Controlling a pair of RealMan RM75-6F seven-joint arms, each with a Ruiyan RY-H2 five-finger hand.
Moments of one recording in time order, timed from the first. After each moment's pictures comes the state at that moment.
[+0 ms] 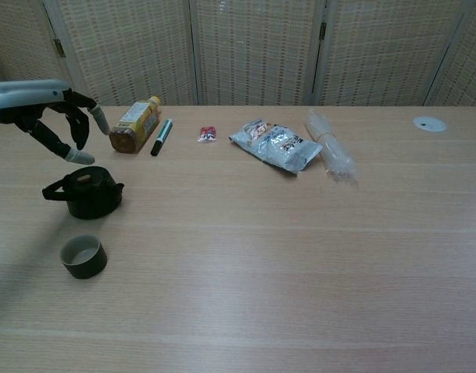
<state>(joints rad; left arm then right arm) -0.74 -1.29 -0.13 -1.40 1.25 0.82 -0.08 0.03 -1.07 0.05 -1.66 -1.55 1.54 -0.11</state>
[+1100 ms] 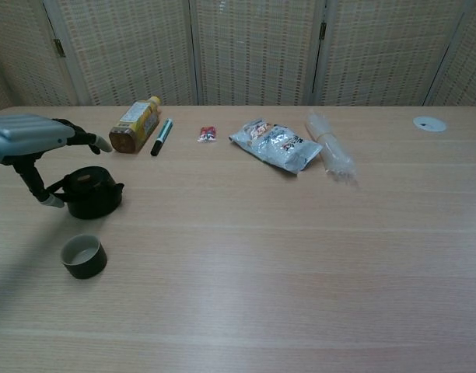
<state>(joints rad) -0.75 -1.38 -0.05 -1.29 1.23 0.79 0.26 0.02 -1.07 0.05 -1.63 -1.53 1.55 -0.08</state>
